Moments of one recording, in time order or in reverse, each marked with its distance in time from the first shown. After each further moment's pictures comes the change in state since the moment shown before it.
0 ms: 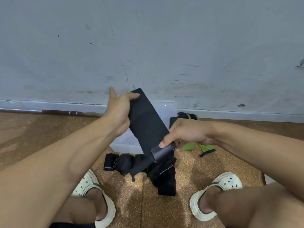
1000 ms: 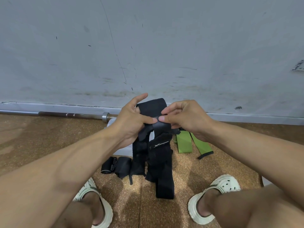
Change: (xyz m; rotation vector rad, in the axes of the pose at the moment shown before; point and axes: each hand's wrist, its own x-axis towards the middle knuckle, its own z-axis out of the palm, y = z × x) left_hand -0.013 -0.024 0.003 0.180 -0.328 0.005; right_hand 0.004 -0.012 -0.006 0.320 0.559 -0.231
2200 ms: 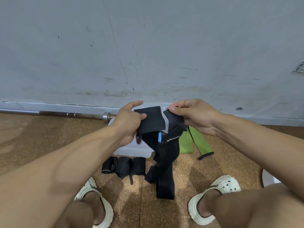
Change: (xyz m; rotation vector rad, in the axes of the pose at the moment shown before) left_hand 0.005 0.003 -0.009 0.109 0.185 -0.127; right_hand 0.013 0.000 -0.021 0.271 -0.093 0.151
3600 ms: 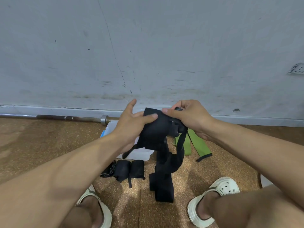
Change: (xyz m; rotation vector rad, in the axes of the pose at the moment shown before) left_hand -0.008 -0.006 0.013 -0.062 -0.097 0.086; right_hand -0.003 0.000 0.011 -0.264 0.216 -0.155
